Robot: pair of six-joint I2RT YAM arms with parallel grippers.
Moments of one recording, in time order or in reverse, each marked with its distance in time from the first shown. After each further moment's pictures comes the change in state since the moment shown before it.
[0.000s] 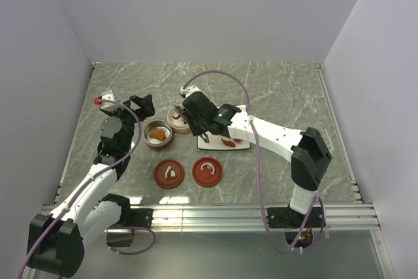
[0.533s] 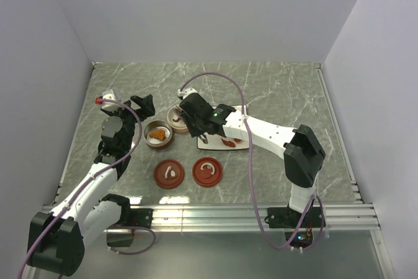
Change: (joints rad) left arm 0.000 0.013 0.000 0.002 0.000 0.000; right arm 0.000 0.058 0.024 -0.010 -0.005 -0.013
